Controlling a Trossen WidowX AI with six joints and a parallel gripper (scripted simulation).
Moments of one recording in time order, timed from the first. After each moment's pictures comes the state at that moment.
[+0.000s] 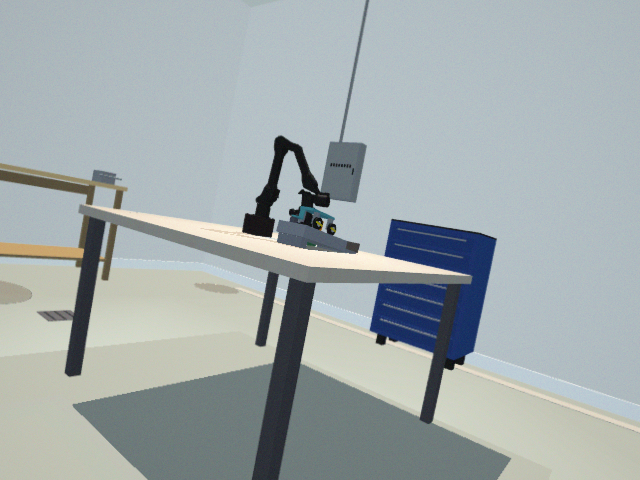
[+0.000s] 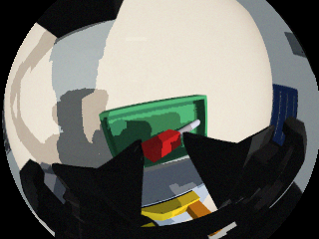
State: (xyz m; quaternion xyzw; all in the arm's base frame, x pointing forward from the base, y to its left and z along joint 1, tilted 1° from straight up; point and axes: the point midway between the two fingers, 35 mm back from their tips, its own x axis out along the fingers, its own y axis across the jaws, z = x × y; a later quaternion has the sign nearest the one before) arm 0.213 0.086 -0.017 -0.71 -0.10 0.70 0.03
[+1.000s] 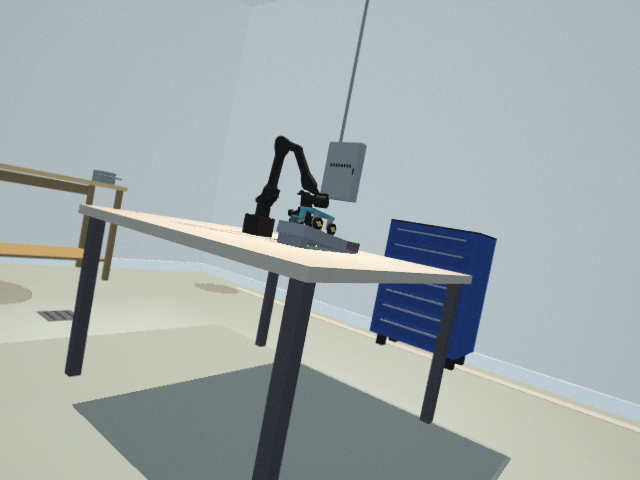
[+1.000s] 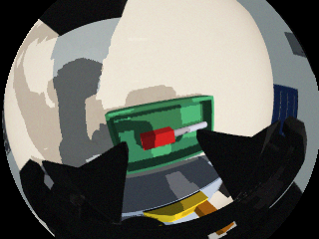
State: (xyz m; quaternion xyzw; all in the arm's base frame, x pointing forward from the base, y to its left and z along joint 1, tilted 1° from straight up) arm 0.213 0.078 -0.022 -0.71 -0.10 0.70 0.03
